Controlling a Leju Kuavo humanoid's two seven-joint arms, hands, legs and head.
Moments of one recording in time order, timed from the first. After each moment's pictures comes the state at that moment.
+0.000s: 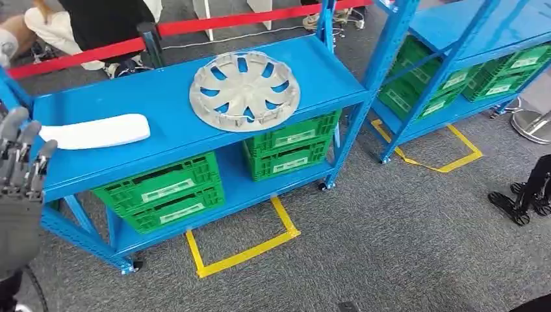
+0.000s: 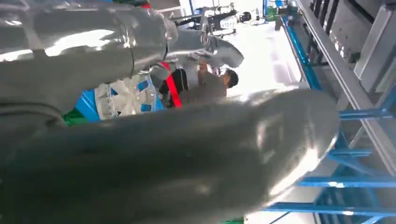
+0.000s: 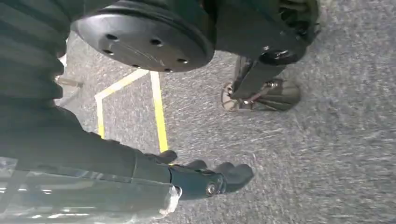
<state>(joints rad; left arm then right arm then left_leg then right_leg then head) -0.15 0.51 -0.43 -2.32 0.23 0.41 0.03 -0.10 0.12 -0.27 -0.17 0.32 -0.10 0.15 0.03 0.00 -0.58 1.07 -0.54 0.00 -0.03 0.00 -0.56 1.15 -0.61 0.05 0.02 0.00</state>
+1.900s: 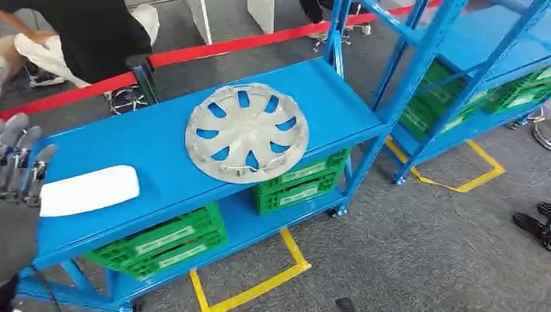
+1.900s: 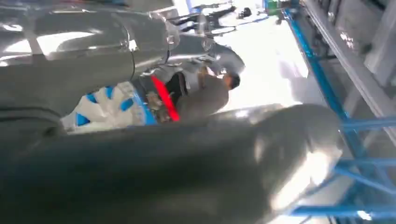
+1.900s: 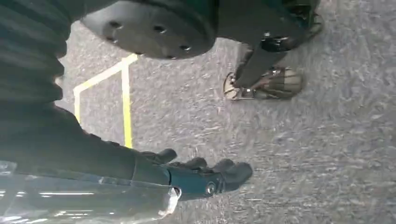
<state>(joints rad) -0.13 0.52 -0.43 -2.32 0.24 0.41 0.02 -0.09 0.12 -0.24 -0.17 0.32 -0.11 0.11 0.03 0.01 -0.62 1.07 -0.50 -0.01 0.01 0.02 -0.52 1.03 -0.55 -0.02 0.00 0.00</state>
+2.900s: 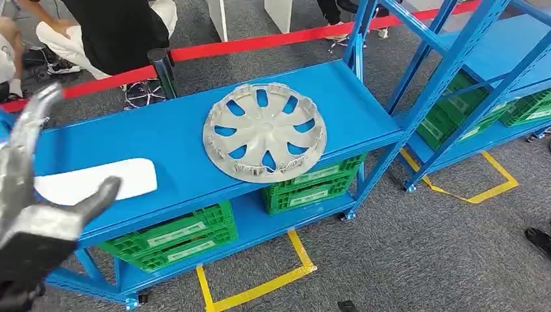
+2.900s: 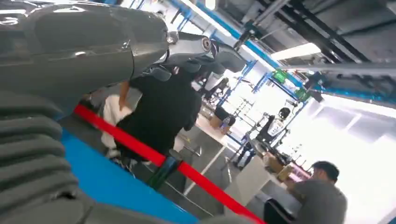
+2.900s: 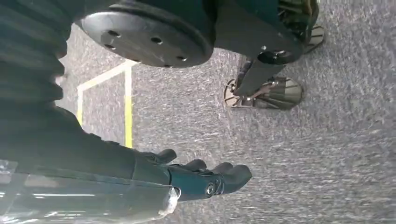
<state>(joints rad) -0.41 0.51 -0.55 -2.20 -0.69 0.11 0.49 -0.10 0.12 -0.23 -0.17 0.33 -0.06 0.12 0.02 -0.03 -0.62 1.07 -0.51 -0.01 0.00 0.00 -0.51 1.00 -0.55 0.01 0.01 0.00</state>
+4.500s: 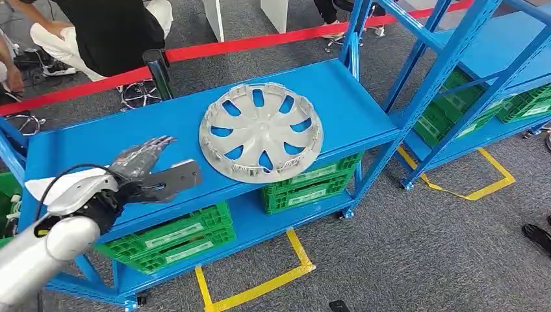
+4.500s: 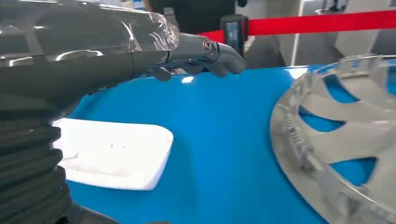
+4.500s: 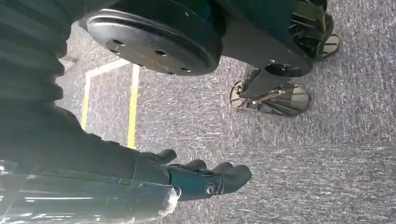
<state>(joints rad) -0.76 0.51 -0.92 -1.55 -0.40 -0.21 0.65 -0.10 0.12 -0.13 -0.17 0.32 -0.05 0.14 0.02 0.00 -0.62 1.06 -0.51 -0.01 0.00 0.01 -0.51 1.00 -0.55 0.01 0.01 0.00</state>
